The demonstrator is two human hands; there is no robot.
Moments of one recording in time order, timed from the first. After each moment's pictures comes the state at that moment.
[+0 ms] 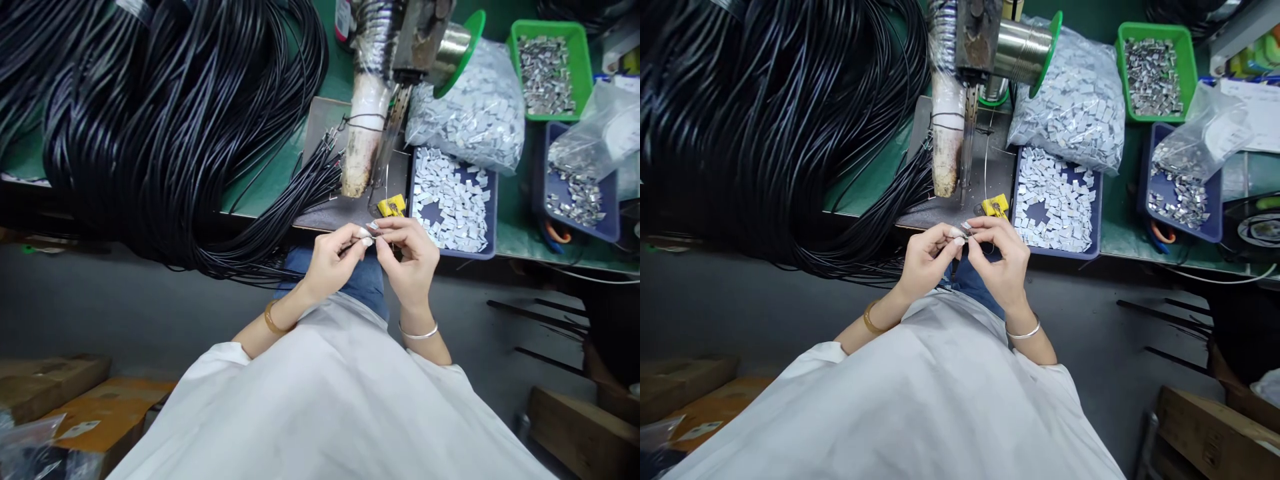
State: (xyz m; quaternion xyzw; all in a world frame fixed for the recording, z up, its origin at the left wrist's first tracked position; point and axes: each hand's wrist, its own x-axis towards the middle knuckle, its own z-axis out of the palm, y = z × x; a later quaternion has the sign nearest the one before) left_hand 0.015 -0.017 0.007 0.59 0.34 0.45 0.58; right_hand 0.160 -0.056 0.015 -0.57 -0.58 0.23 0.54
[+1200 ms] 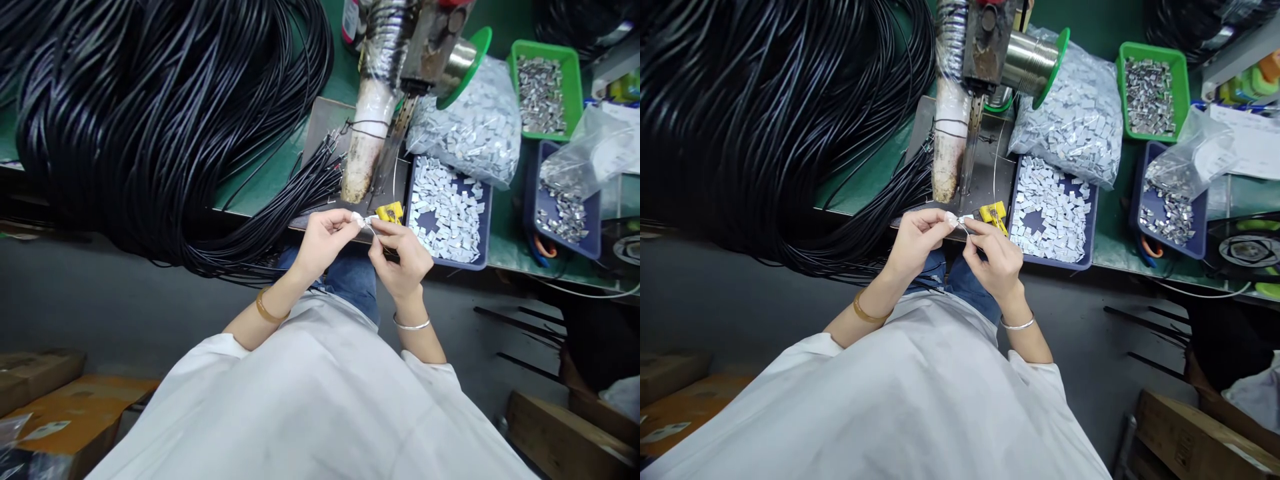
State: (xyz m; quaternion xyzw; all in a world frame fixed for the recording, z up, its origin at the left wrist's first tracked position) left_hand 0.025 0.015 0.007 0.42 0.37 0.46 0.69; right_hand 0.170 -0.039 0.003 -0.51 -0.73 -0.06 0.46
